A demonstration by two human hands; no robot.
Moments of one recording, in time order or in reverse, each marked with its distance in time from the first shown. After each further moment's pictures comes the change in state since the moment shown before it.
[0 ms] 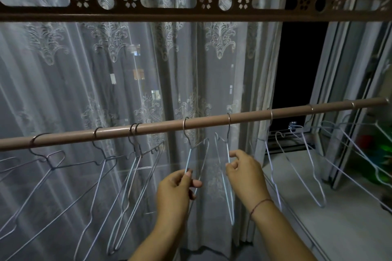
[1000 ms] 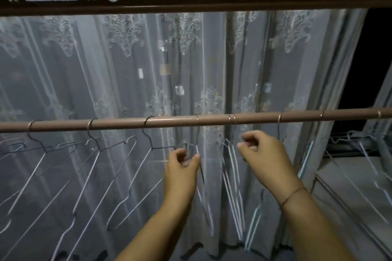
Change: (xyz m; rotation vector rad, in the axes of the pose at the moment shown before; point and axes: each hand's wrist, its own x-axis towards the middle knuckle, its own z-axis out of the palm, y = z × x) left_hand 0.050 0.032 -0.179 0.121 0.159 0.016; right_hand -0.052 -0.148 0.091 0.091 -0.093 -0.130
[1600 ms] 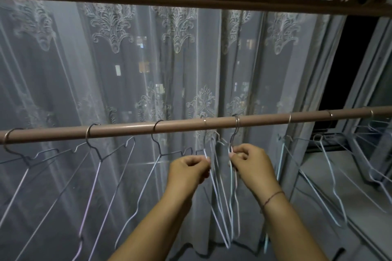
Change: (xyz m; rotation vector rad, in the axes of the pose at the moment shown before) left_hand 0.016 0.010 -0.011 -0.090 -0.334 -0.095; right_hand 0.003 0.012 0.048 0.089 0.046 0.167
